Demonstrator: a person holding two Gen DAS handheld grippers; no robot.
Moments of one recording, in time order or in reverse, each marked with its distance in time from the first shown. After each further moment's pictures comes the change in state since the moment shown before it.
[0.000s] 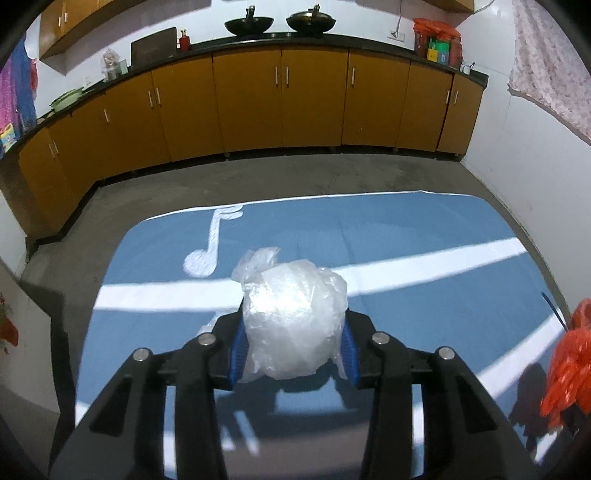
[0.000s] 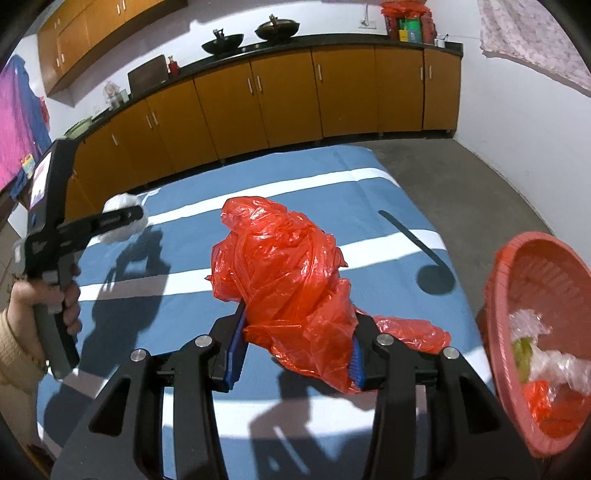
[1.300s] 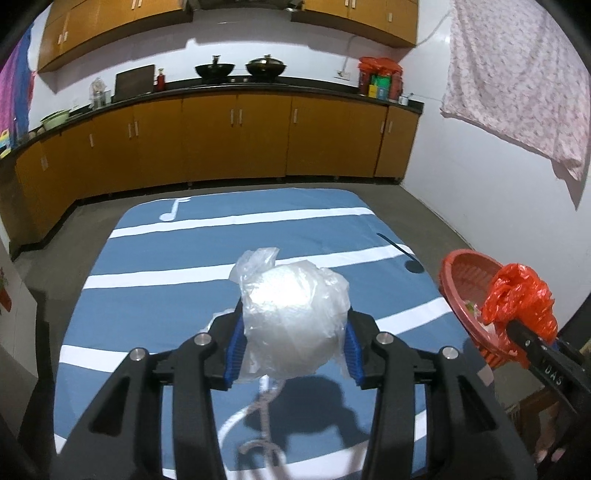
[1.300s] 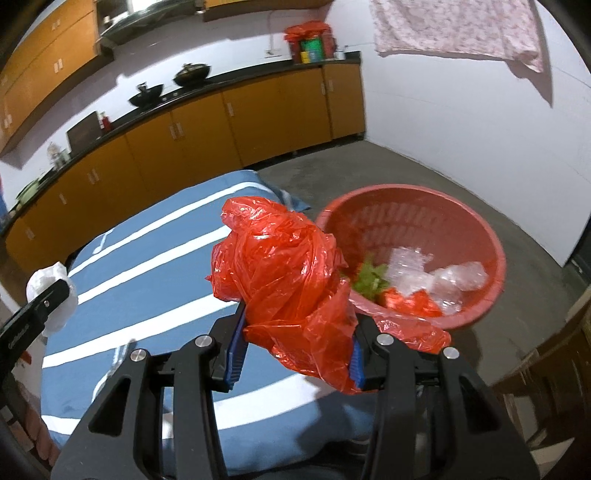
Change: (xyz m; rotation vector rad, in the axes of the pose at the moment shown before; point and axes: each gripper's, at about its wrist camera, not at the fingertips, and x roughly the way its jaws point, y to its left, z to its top) left arm -0.218 -0.095 -0.134 0.027 -0.150 -0.165; right arm -0.137 -0.082 -0.084 0.228 -0.123 -0.230
